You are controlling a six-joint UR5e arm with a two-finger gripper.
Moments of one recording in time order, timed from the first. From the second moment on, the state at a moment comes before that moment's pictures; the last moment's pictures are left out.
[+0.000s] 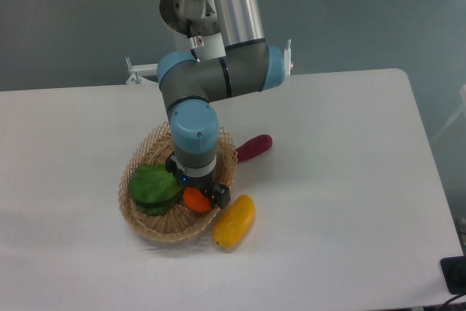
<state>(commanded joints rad) 2.24 -1.99 -1.77 -0.94 1.52 0.89</state>
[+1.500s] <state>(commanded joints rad) 2.34 -1.90 -1.53 -1.00 1.42 1.00</state>
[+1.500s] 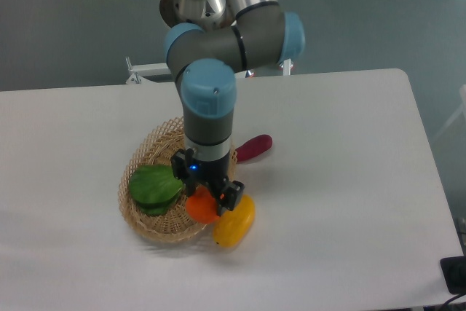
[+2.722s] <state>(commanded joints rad) 2.52 -1.89 -1.43 -1.23 1.38 1.34</state>
